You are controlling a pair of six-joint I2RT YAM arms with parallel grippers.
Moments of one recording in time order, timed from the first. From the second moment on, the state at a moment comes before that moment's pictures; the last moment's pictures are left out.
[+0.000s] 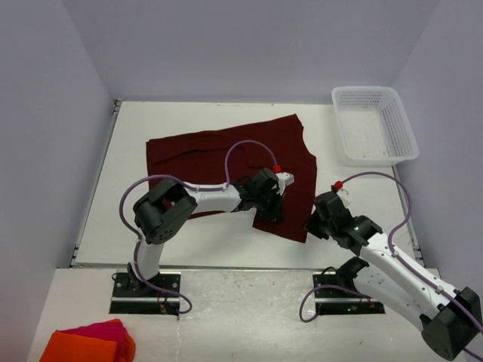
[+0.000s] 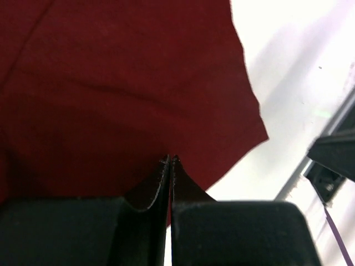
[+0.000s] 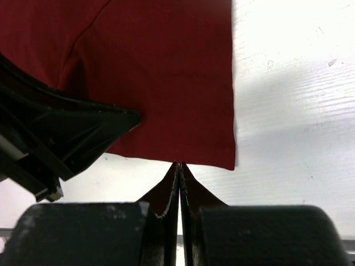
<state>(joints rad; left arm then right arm) -0.94 1.98 1.19 -0.06 0.31 -0.47 0.60 0.78 0.51 -0.68 0.19 1.05</state>
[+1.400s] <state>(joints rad) -0.89 1.82 0.93 0.00 0.33 -0.50 0.89 1.04 0.44 -0.57 0.05 1.24</state>
